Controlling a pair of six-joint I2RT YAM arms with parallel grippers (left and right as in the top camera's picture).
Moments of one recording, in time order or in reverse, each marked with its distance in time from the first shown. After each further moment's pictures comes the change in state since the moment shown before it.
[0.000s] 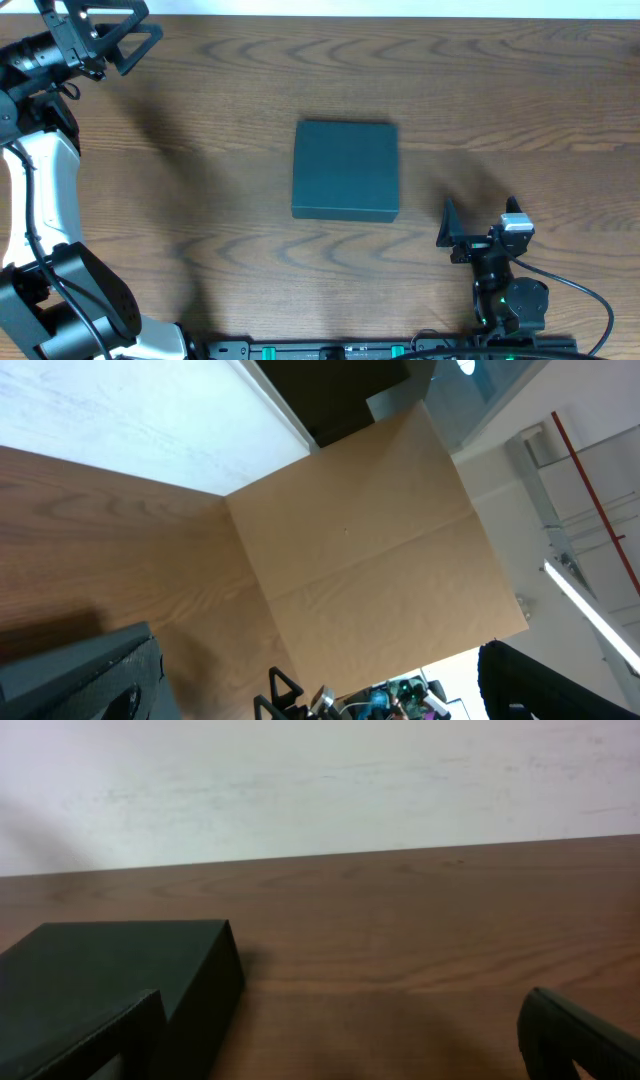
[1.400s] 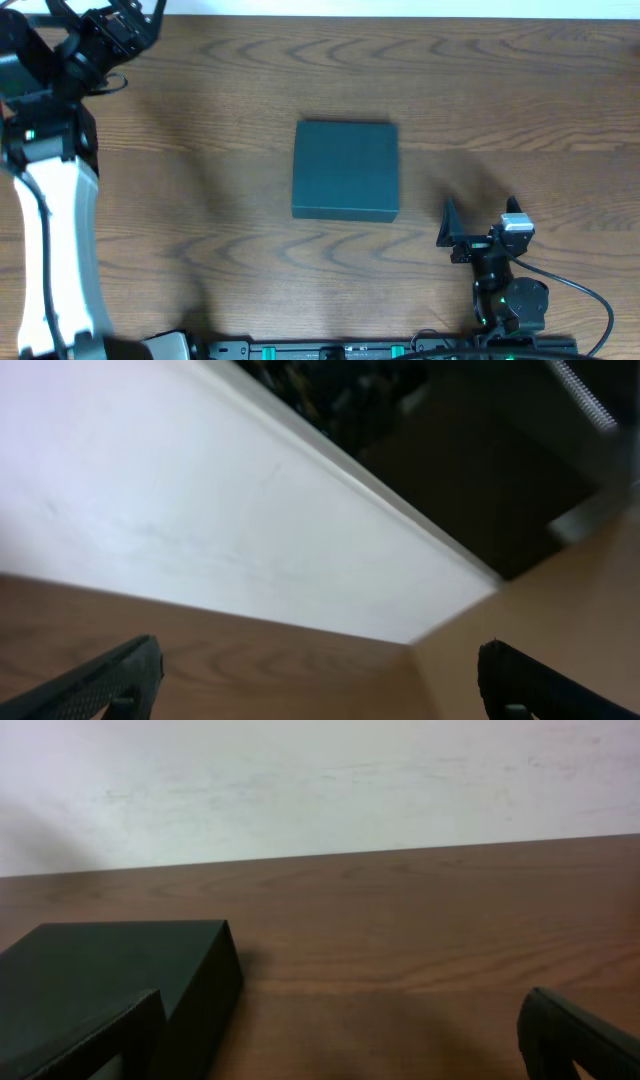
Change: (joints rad) left arm -0.146 -0.254 0.000 -1.312 -0.733 1.420; right arm 0.000 0.000 0.000 0.000 0.001 0.000
